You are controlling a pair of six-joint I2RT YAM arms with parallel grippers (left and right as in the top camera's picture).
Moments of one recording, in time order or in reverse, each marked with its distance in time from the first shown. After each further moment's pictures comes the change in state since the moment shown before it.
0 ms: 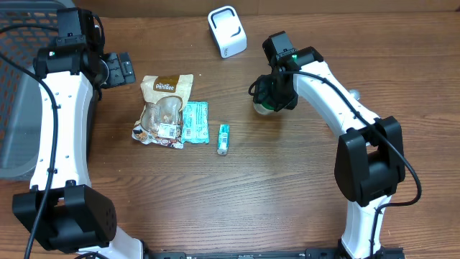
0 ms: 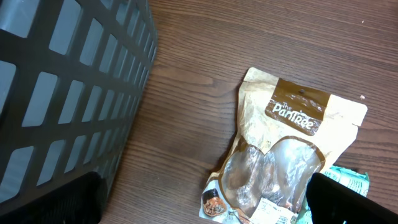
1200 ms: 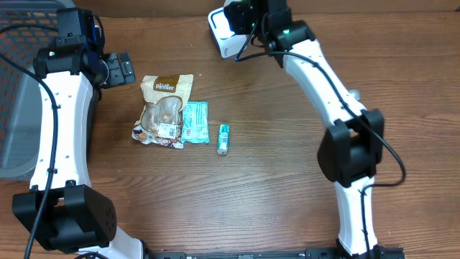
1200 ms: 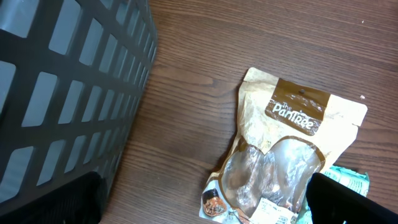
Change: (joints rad) left arm 0.000 0.000 0.000 0.000 0.000 0.000; right arm 0.014 0.206 0.432 0.571 0.029 -0.196
